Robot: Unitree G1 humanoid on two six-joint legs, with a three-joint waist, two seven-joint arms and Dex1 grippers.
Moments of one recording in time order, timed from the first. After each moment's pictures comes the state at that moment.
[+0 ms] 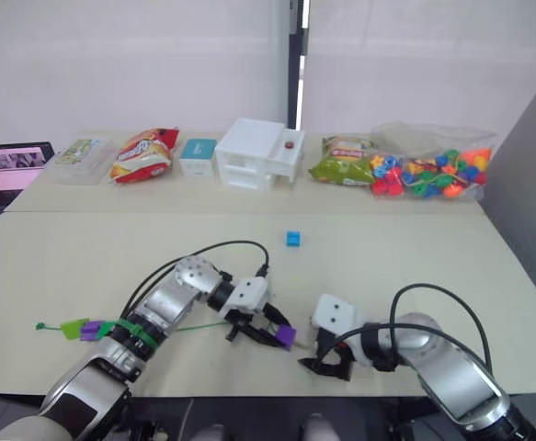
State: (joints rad) left arm -0.71 0.34 -0.47 0.40 -0.12 -0.04 -1.51; right arm -0.16 -0.83 0.26 -0.56 0.22 0.71 0.87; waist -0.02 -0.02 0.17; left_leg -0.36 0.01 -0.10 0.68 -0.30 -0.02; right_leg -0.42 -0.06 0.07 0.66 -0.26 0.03
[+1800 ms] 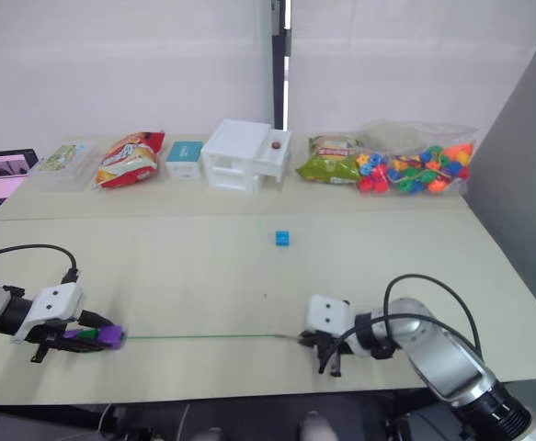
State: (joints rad) left arm -0.21 1.14 0.01 0.33 -0.23 -0.13 -1.55; right arm -0.28 -0.83 0.35 -0.41 0.16 0.52 1.03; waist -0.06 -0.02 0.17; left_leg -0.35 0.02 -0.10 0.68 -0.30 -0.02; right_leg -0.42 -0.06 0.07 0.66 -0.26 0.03
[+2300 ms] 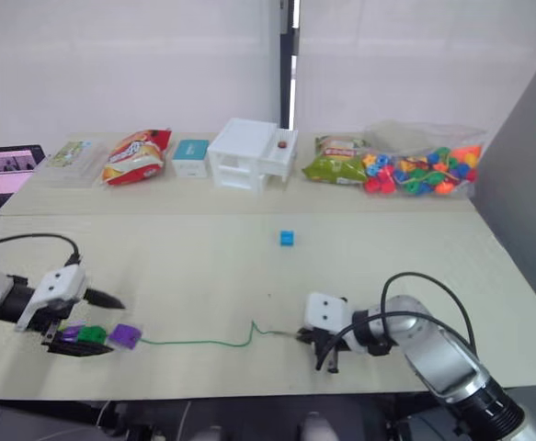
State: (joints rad) left arm -0.31 1.15 0.00 0.17 -0.34 0.16 -1.60; right arm -0.29 -0.79 0.35 -0.39 0.15 0.52 1.03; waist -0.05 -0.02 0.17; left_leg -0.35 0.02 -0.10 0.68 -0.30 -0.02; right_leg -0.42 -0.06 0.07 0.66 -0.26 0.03
